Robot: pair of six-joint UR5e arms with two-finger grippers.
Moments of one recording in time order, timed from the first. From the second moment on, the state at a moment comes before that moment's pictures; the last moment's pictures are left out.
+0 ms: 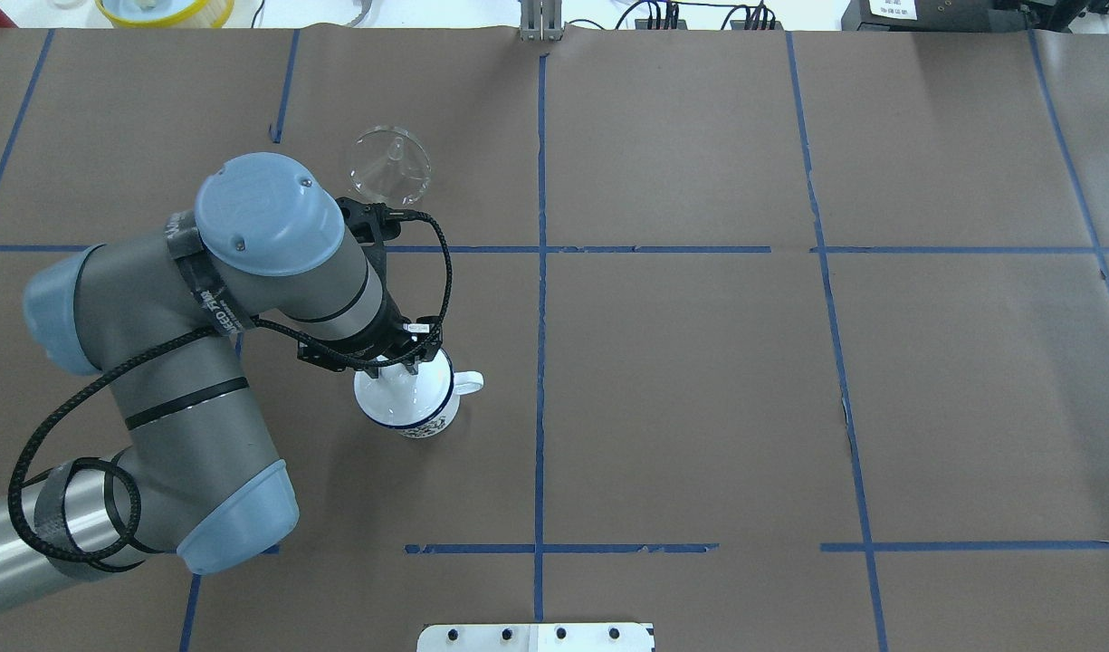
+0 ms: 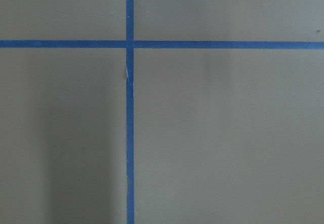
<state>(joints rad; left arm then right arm) -0.57 -2.14 -1.93 -1.39 -1.98 -1.26 1.57 -1.68 1.66 -1.57 2.29 0.01</state>
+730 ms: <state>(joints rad) -0.68 -2.11 -2.03 -1.39 -1.98 -1.11 1.57 -1.68 1.66 -1.57 2.29 0.01</state>
